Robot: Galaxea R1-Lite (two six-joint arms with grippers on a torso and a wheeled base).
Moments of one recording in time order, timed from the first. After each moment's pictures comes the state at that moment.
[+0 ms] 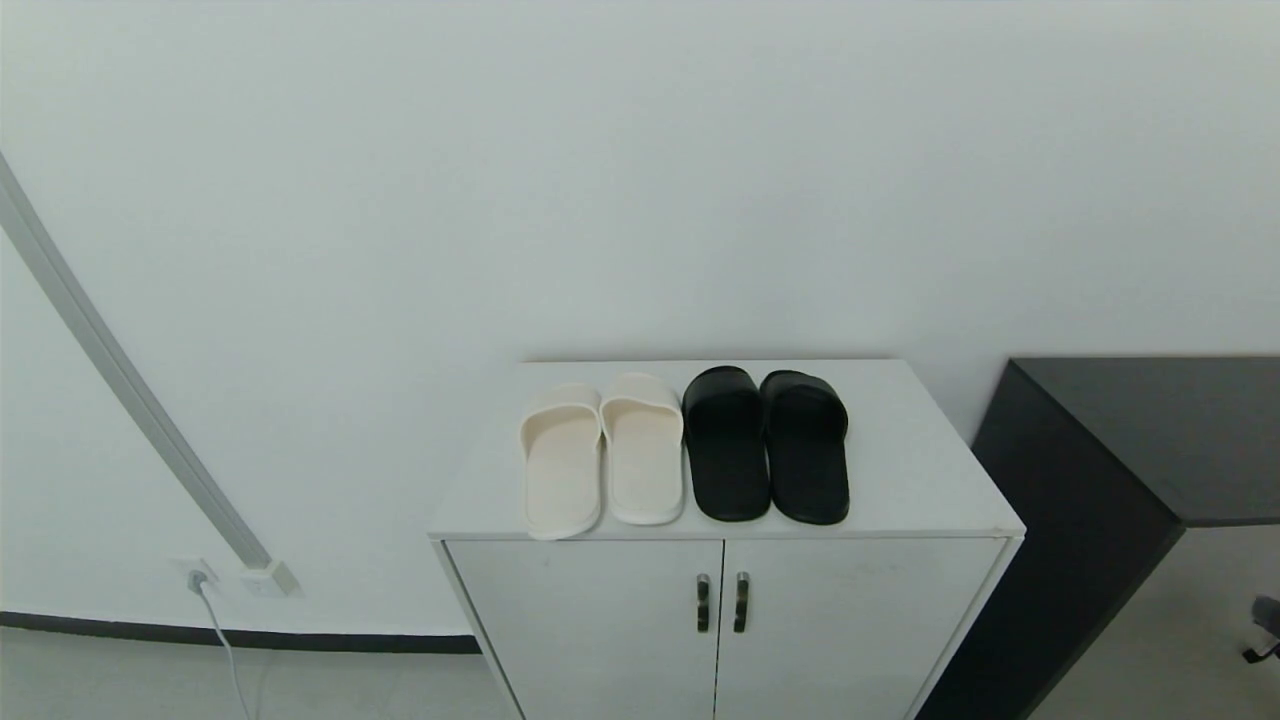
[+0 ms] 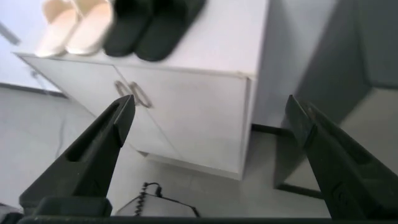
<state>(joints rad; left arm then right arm) 0.00 0.00 0.00 0.00 -0.02 0.01 0.30 0.76 -0.46 0.02 0.00 0.11</state>
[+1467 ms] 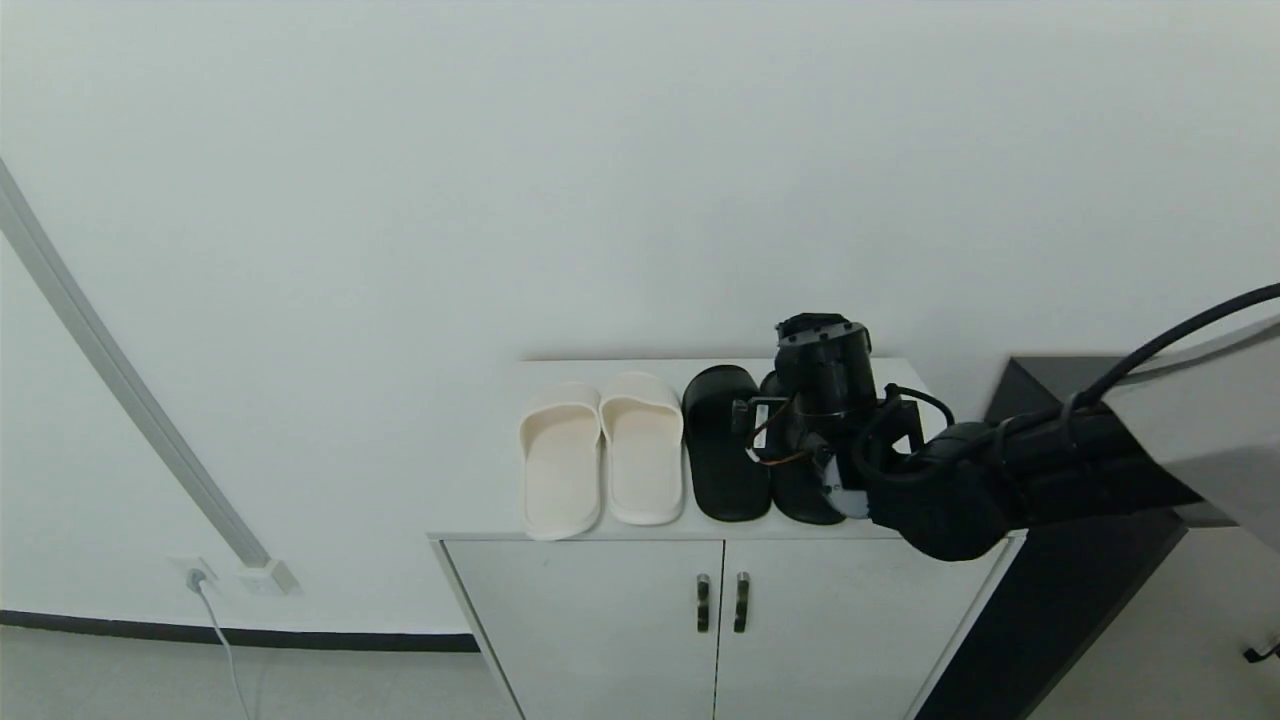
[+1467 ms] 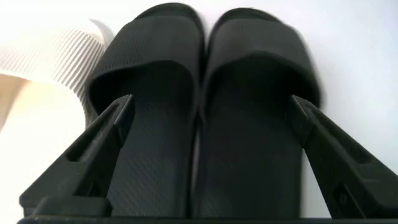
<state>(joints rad) 0.00 0.00 0.00 0.00 -0.02 0.01 0.70 2.10 -1.31 -0.45 -0.59 0.30</state>
